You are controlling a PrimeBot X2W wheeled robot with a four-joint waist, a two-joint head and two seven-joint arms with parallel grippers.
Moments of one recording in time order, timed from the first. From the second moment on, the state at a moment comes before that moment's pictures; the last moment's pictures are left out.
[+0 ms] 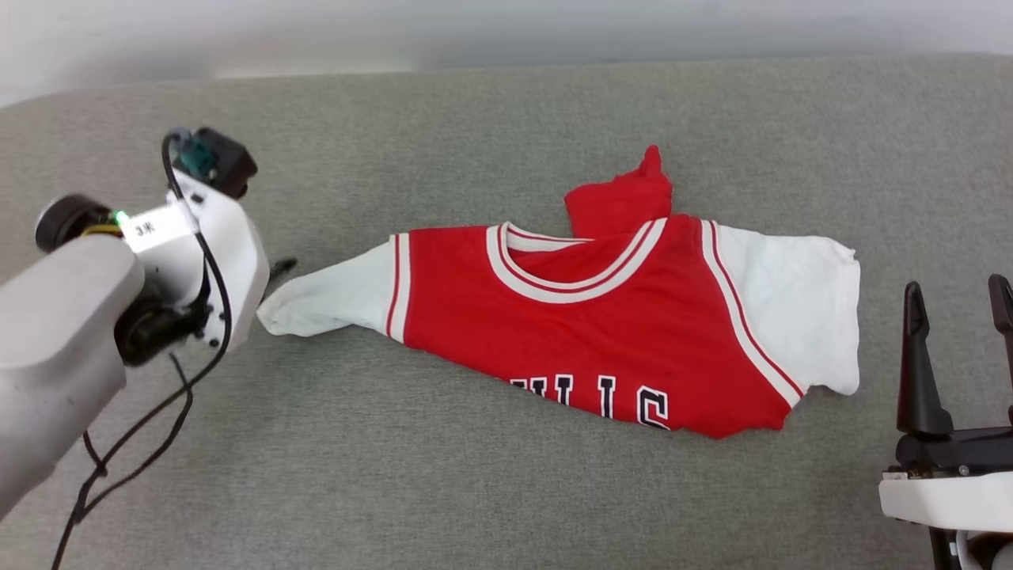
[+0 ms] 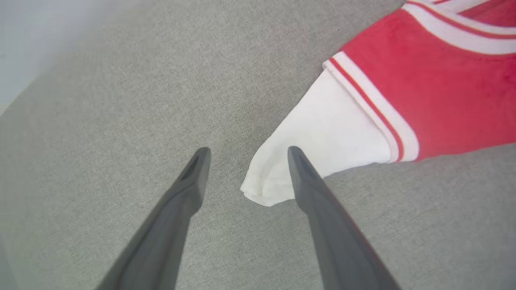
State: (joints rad) left arm -1.09 0.75 -1.25 0.55 -1.08 -0.10 0.42; right arm -0.01 -0.07 -0.17 -0.19 0.01 0.13 -0.26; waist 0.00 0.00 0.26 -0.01
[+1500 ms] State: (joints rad) left arm -1.09 0.74 -1.26 0.55 -1.06 -0.13 0.51; right arm -0.13 -0.20 -0.18 -0.20 0.01 0.13 -0.26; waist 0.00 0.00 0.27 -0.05
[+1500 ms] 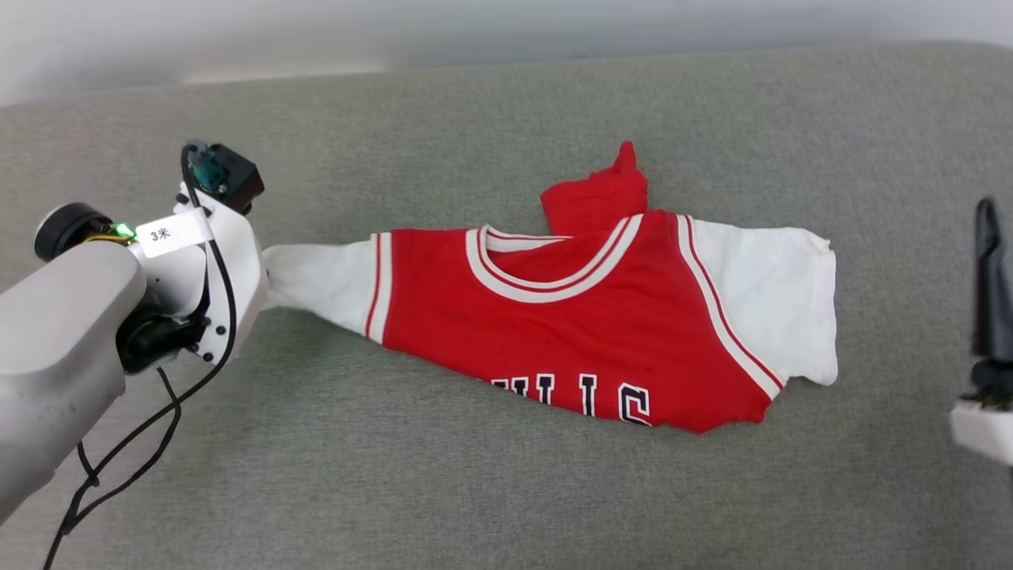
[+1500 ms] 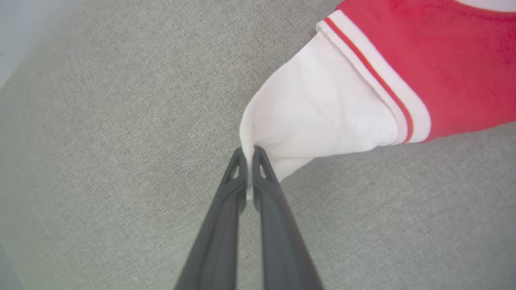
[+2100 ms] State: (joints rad) left arm -1.12 0.77 -1.26 0.33 -0.99 -0.10 0.42; right arm -0.53 -0.79 0.25 -0.03 0.51 0.13 0.53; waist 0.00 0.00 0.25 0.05
